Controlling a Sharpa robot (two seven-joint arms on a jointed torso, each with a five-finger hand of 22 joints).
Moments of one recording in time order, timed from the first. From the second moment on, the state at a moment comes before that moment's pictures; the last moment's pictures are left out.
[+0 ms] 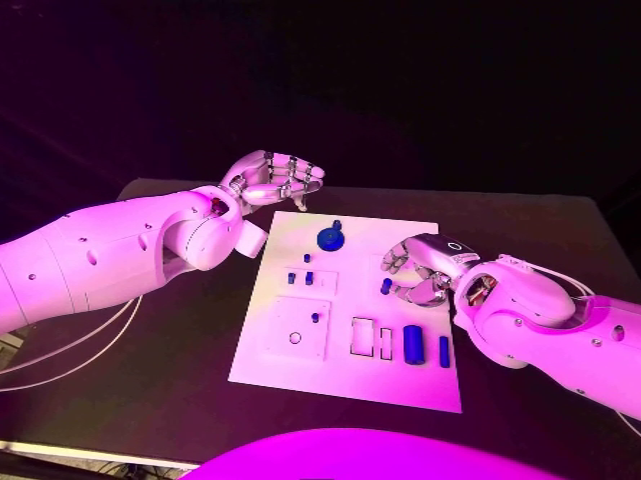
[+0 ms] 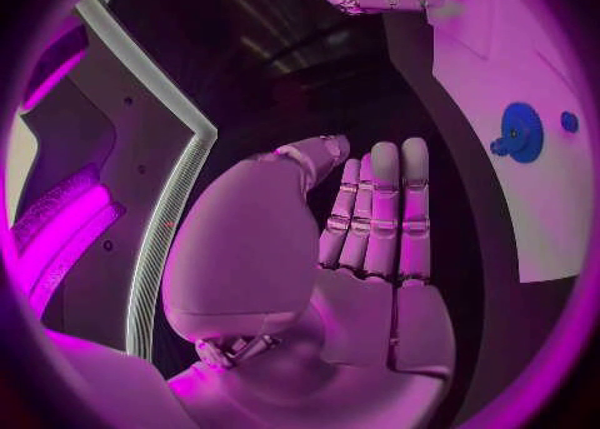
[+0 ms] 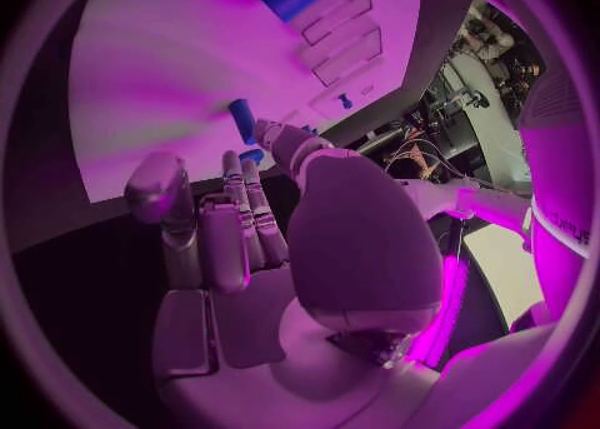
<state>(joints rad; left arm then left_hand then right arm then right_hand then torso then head) 1.12 -0.88 0.06 1.44 -0.33 -0.20 0.33 1.44 -0.22 0.56 0.11 0.25 0.85 0.19 0.27 0.33 0.87 0.14 0.48 0.23 0.99 0.06 1.08 0.54 0.17 0.84 0.16 0.95 0.72 1.11 -0.76 -0.10 1.66 -1.59 -0.32 -0.30 1.35 -0.24 0.48 0.03 0.27 0.95 0.15 0.15 0.41 1.00 0.11 0.17 0.08 1.47 0.02 1.41 1.26 0.10 1.35 0.12 0.96 1.31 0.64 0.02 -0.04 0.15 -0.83</state>
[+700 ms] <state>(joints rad) 1.12 -0.88 0.06 1.44 -0.33 -0.20 0.33 1.44 -0.22 0.55 0.10 0.25 0.85 0.19 0.27 0.33 0.86 0.14 0.48 0.23 0.99 0.06 1.07 0.53 0.17 0.84 0.16 0.95 0.72 1.09 -0.72 -0.10 1.61 -1.60 -0.31 -0.30 1.36 -0.23 0.55 0.06 0.27 1.02 0.15 0.17 0.41 1.07 0.09 0.23 0.08 1.47 0.02 1.41 1.27 0.10 1.38 0.11 1.00 1.31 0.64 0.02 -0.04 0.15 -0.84</state>
